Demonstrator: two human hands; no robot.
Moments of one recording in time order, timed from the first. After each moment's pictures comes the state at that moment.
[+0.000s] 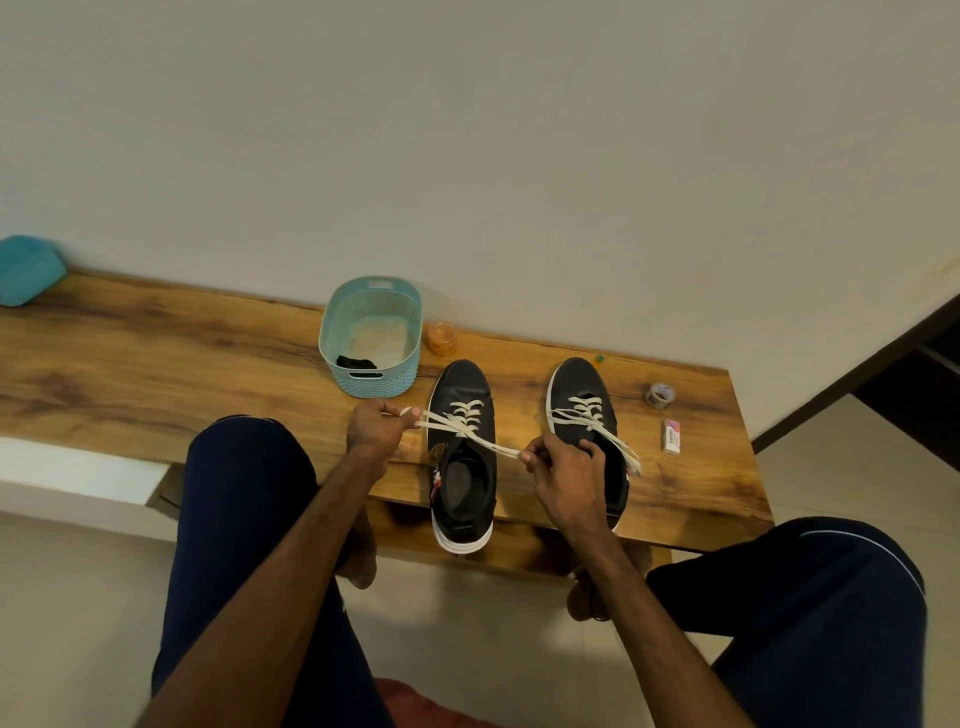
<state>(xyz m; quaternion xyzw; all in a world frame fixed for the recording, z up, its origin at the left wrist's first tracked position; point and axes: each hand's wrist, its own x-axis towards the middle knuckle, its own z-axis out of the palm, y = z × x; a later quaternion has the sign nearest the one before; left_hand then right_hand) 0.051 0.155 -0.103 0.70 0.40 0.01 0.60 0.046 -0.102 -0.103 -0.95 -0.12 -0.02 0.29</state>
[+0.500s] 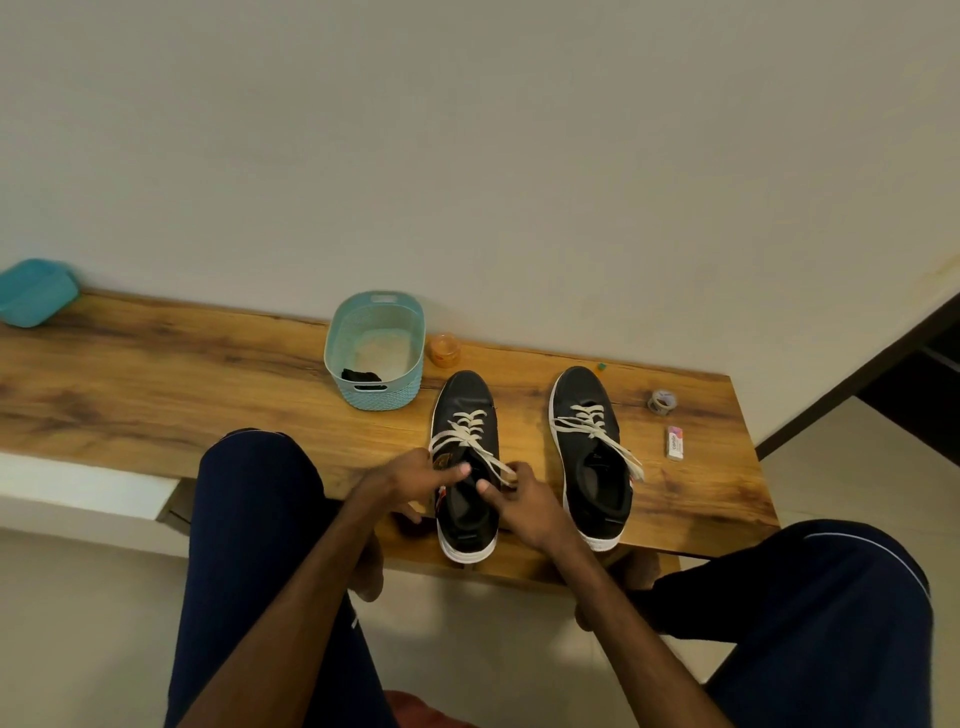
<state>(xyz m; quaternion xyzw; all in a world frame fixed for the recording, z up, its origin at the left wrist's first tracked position) 0.021 0.129 -0.082 0.80 0.22 -0.30 0.48 0.027 -0.069 -0.101 -0.88 -0.06 0.24 0.40</state>
